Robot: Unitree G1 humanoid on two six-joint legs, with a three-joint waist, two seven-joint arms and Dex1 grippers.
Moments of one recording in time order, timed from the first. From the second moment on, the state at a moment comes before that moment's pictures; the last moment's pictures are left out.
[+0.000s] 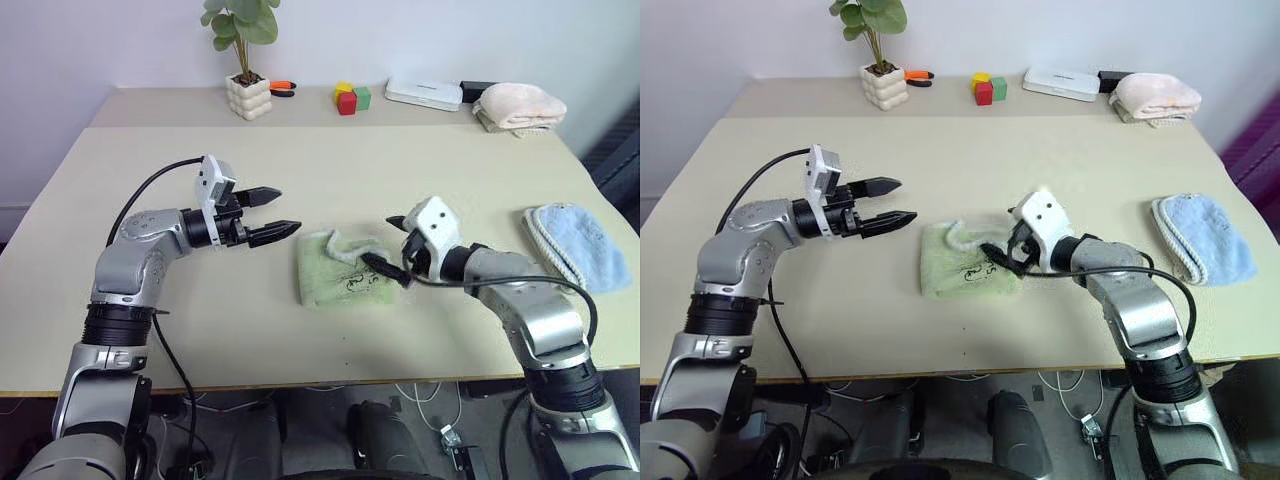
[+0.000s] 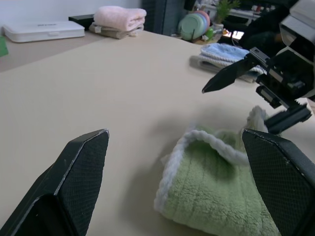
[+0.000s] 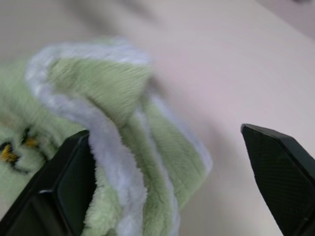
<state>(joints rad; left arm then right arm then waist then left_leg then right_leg) -0.62 0.54 0.03 0.14 -0.48 0.46 -1.08 -0.38 -0.51 0.02 -0.37 0.30 0.79 0.65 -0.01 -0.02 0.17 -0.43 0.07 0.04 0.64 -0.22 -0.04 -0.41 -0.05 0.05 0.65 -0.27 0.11</state>
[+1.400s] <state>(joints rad) -0.51 0.21 -0.04 -0.03 -0.44 0.55 -0.63 -0.36 -0.12 0.13 -0.48 0.35 0.73 0.20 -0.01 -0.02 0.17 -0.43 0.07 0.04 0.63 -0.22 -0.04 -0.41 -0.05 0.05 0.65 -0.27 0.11</state>
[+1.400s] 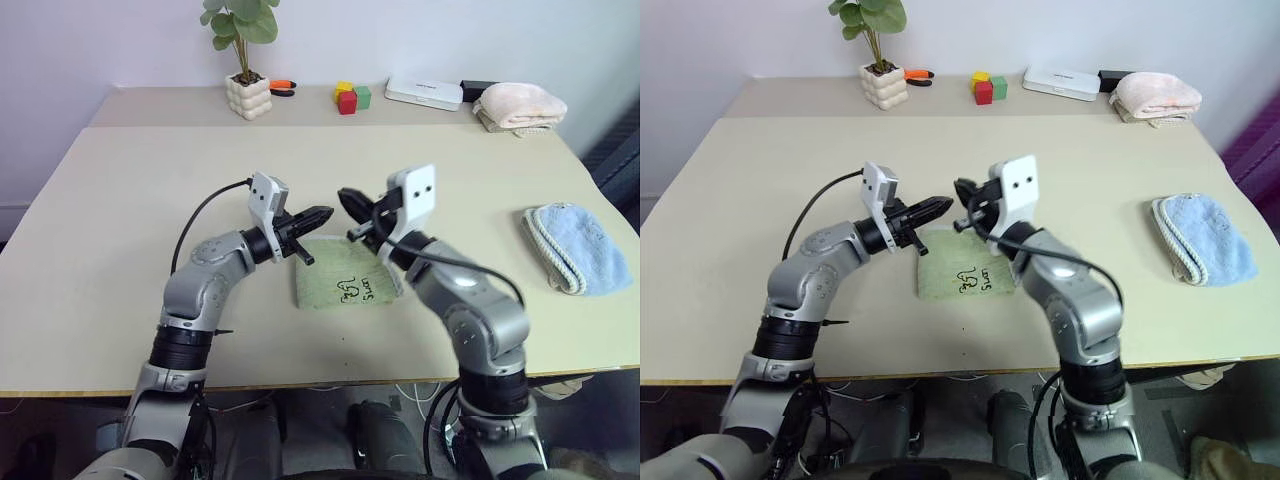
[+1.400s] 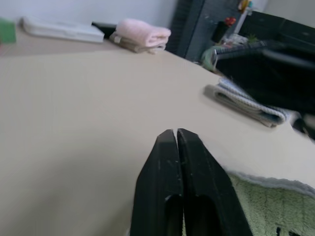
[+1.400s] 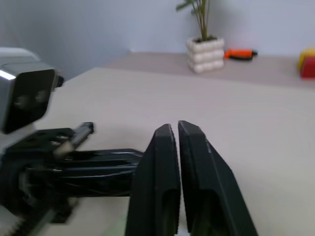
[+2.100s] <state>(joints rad) -0.47 0.14 -0.22 0.14 -0.22 0.41 -0.53 -0.19 -0.11 0.18 -0.10 0.06 0.30 0.08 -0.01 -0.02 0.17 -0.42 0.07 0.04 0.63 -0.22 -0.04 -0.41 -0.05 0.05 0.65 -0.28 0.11</state>
